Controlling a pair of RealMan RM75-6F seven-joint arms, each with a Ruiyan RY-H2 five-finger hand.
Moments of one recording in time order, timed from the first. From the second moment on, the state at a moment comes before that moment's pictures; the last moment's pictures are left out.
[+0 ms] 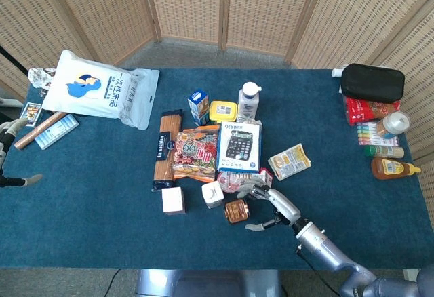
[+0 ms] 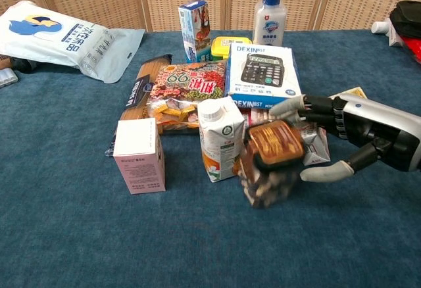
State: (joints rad) left arm -0.31 -0.70 -0.16 -1.89 1.18 1.10 -0.18; right arm 0.54 -1.58 -0.09 -1.30 -1.66 1.15 0.95
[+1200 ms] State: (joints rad) left arm -0.29 -0.64 -0.17 -1.92 1.24 1.13 -0.27; right arm 0.54 -1.13 0.08 -1.85 -1.60 1.26 0.68
